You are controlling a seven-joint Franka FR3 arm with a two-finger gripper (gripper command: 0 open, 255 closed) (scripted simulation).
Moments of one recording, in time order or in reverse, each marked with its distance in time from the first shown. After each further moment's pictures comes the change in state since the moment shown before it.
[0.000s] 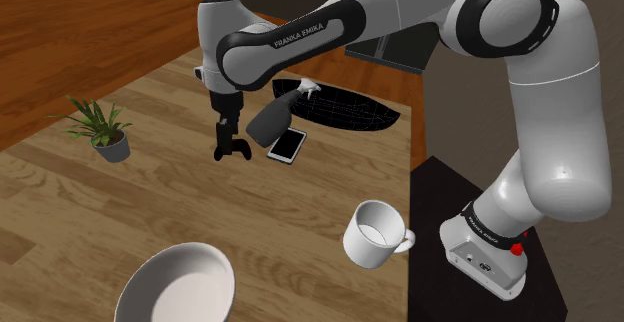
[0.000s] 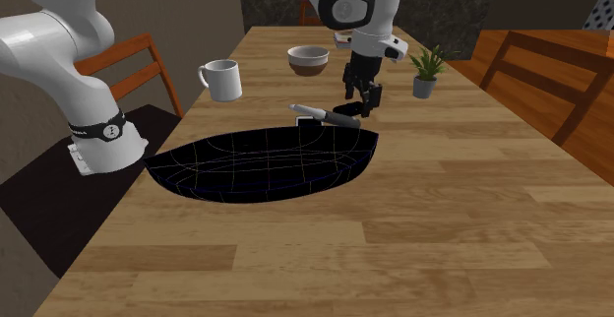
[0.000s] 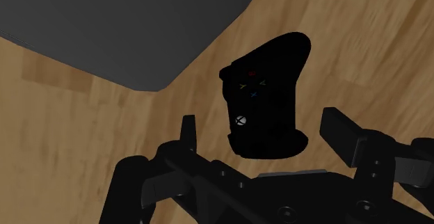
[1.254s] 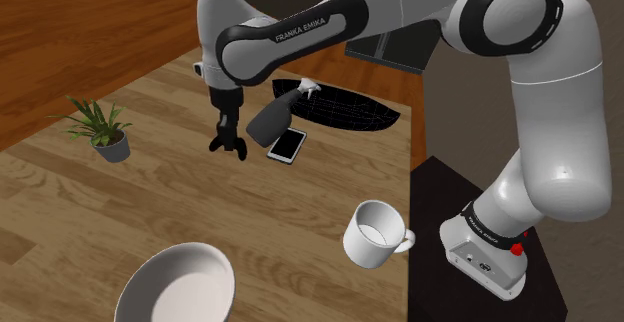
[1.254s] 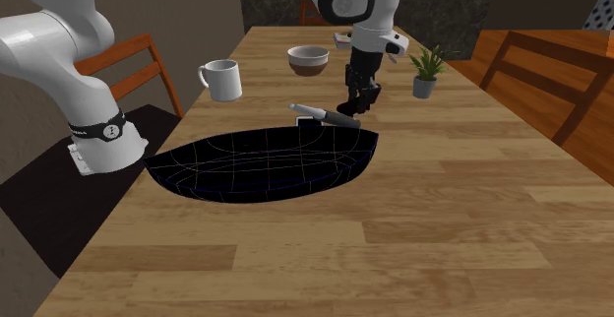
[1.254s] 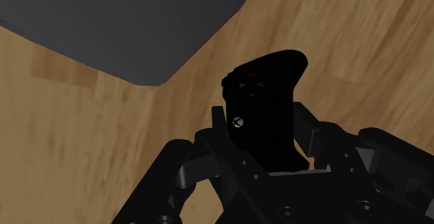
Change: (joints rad) arm -0.003 -0.013 0.003 0.005 0.004 -0.017 -0.002
